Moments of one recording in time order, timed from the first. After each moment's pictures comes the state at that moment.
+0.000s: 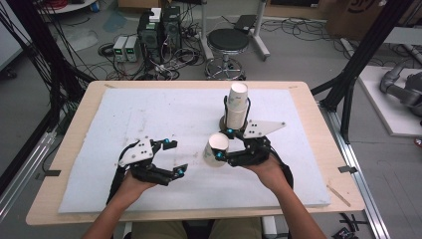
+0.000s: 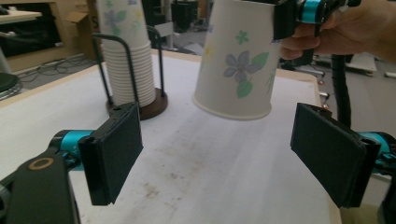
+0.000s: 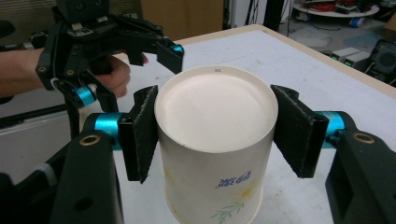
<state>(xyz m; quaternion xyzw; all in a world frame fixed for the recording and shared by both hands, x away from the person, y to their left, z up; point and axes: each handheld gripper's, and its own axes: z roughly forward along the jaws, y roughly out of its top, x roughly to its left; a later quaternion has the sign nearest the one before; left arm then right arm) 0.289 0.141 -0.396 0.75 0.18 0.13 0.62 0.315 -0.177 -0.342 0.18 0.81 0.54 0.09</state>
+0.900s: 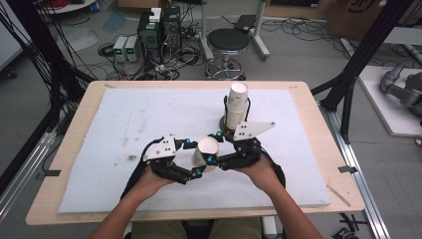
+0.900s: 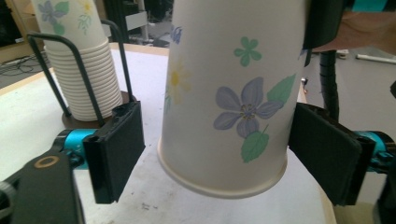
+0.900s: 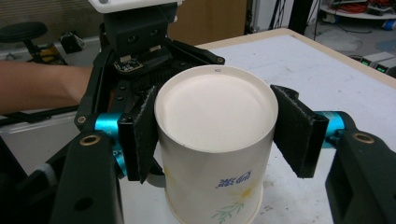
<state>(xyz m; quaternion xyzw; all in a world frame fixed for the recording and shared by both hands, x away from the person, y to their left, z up) 0.303 0.101 -0.398 0.77 0.13 0.10 0.61 0.310 -0.155 -0.339 0.15 0.82 0.55 0.06</state>
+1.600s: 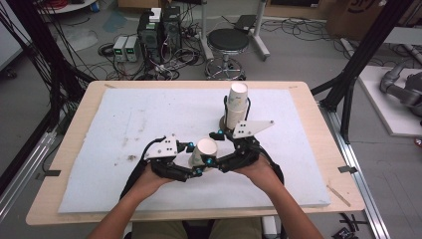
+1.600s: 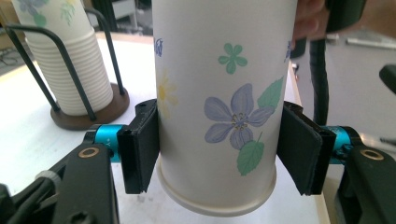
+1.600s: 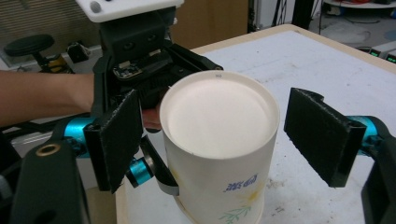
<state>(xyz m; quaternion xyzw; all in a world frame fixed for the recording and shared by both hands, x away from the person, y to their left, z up) 0.305 0.101 -0.393 0.80 0.12 0.08 0.58 0.313 -0.153 -0.341 0.17 0.81 0.56 0.04</state>
